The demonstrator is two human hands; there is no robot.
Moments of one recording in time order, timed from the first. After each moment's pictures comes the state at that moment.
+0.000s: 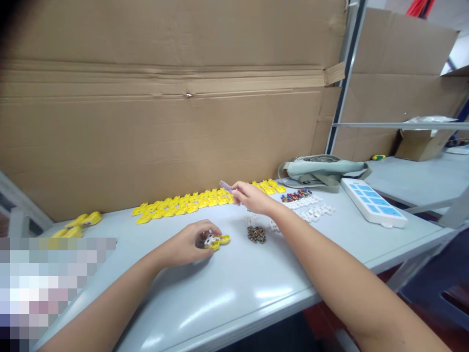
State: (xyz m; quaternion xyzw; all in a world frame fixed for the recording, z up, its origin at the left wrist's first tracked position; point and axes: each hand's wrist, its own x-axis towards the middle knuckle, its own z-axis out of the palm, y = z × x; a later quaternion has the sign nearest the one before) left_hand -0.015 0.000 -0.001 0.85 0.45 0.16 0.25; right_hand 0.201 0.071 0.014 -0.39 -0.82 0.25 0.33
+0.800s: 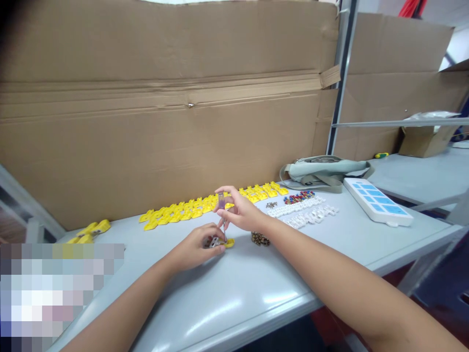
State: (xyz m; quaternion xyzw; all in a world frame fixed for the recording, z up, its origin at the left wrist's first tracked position) left_hand -0.014 0.007 -0.015 0.85 0.42 0.20 0.23; right_hand 0.166 0.049 -0.005 -0.14 -0.76 0.46 0.44
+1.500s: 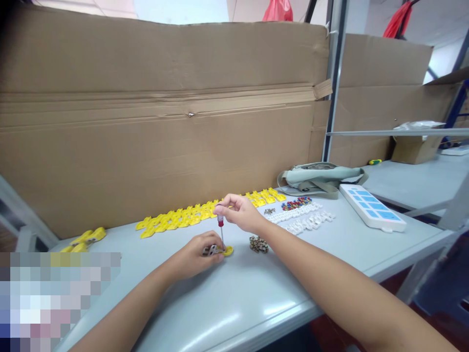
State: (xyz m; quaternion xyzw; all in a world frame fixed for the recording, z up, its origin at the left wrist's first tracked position) left_hand -0.013 0.008 -0.013 0.86 0.41 0.17 0.23; right_hand 0.164 0.052 0.006 -0.17 -0.65 0.54 0.50
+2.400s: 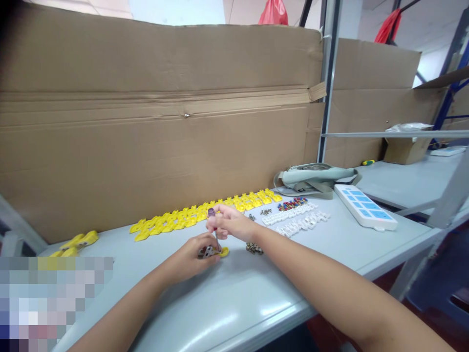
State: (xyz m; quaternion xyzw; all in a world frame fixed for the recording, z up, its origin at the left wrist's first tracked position) left_hand -0.009 0.004 -0.008 0.86 0.43 0.17 0.22; right_hand 0.158 0.048 -0.006 -0.10 -0.64 0.66 0.38
